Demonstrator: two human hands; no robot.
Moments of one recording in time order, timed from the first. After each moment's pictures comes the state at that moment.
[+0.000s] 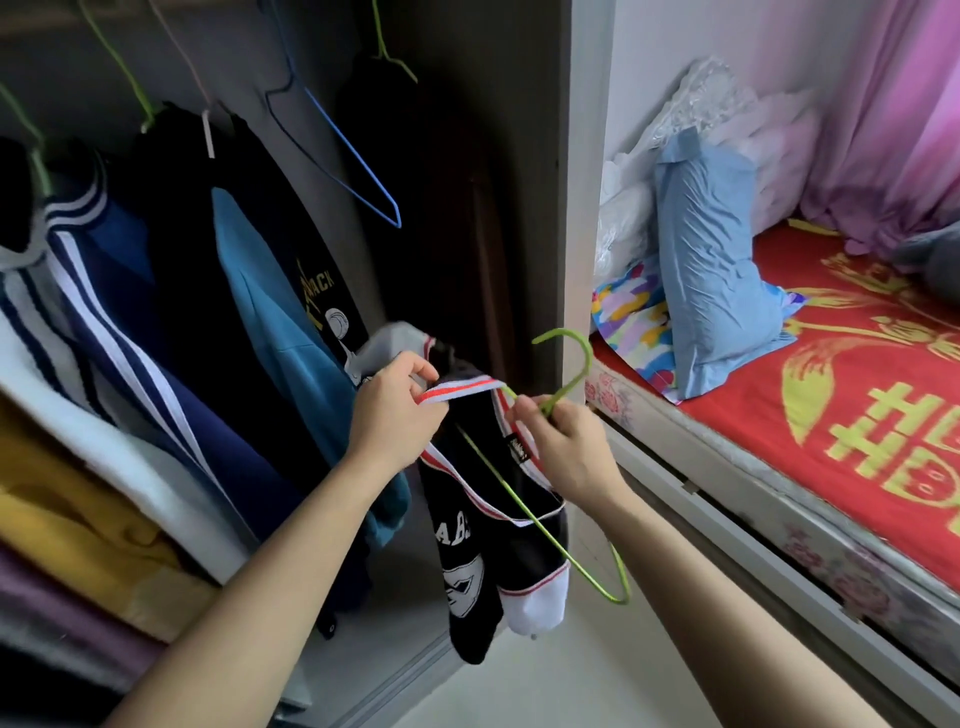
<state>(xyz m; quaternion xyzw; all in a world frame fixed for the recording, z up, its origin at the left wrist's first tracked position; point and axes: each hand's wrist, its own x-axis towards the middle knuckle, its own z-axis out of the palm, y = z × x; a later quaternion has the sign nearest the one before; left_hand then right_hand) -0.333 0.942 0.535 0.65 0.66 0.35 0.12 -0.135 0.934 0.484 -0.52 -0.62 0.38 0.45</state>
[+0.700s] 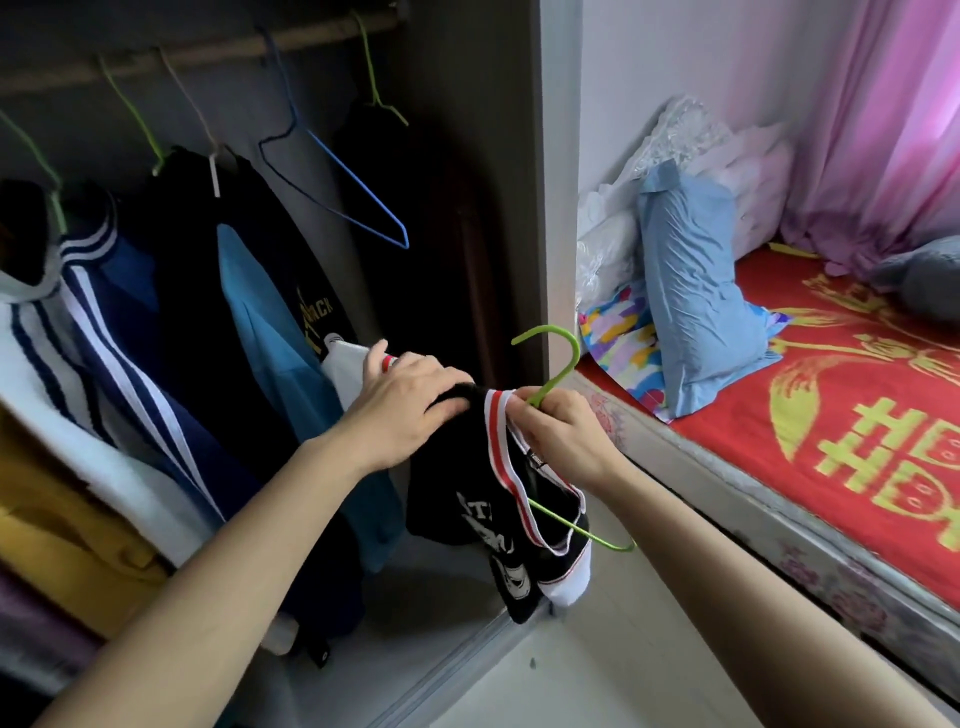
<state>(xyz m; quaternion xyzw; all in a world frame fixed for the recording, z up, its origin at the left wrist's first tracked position) -0.332 0.949 0.574 0.84 0.52 0.16 0.00 -0.113 0.943 0.520 -0.40 -0.68 0.43 0.44</state>
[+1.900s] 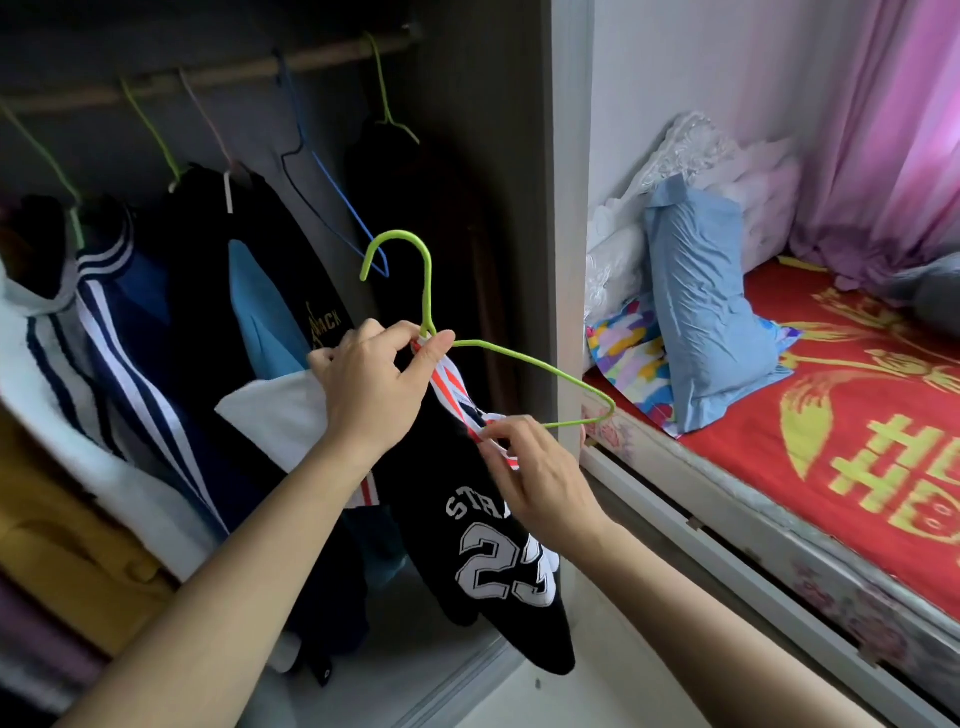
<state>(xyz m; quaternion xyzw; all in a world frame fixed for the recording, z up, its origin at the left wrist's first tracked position) -0.323 0.944 0.603 0.66 0.63 0.39 -0.07 -0.144 0.938 0.477 -0.35 -0.79 0.08 0.50</state>
